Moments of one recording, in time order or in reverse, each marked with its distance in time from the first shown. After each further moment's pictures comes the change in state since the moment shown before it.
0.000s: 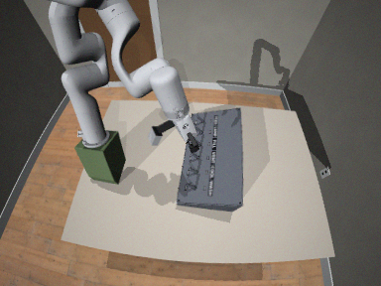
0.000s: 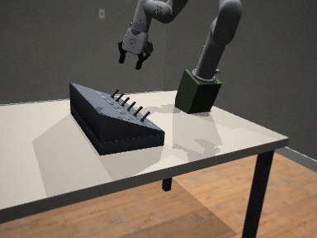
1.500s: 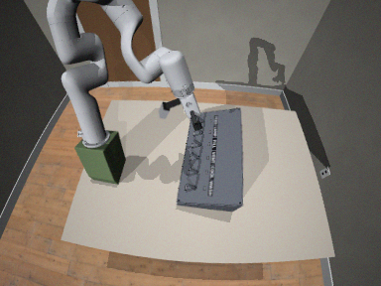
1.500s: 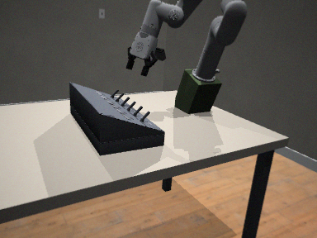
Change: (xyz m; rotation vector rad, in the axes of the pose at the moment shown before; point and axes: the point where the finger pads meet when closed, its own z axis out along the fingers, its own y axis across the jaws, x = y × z) arm -0.068 0.082 0.004 0.008 -0.058 0.246
